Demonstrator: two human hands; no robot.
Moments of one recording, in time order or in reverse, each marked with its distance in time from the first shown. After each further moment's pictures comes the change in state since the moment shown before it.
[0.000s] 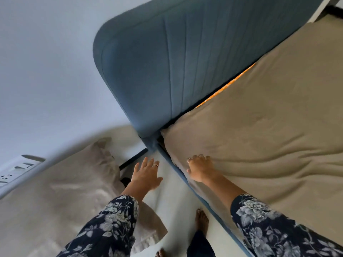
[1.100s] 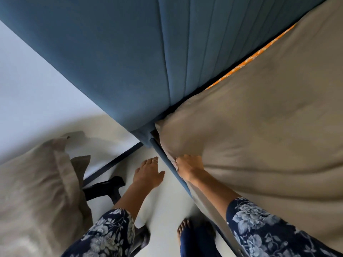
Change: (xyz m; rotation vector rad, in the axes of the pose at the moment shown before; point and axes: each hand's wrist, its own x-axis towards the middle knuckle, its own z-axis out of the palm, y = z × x) left_hand 0.192 0.005 0.090 -0.274 0.007 -0.180; right_hand 0.184 0.004 0.102 0.106 0.043 -0.109
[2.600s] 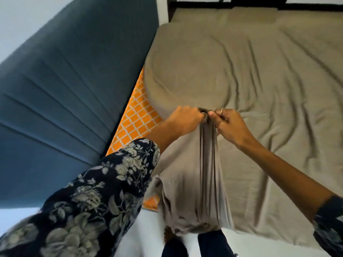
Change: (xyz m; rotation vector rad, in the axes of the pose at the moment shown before) left_hand -0.299 0.425 -0.159 0.907 0.467 1.343; right_hand -0.444 0.213 -0.212 0.891 1.065 0.502
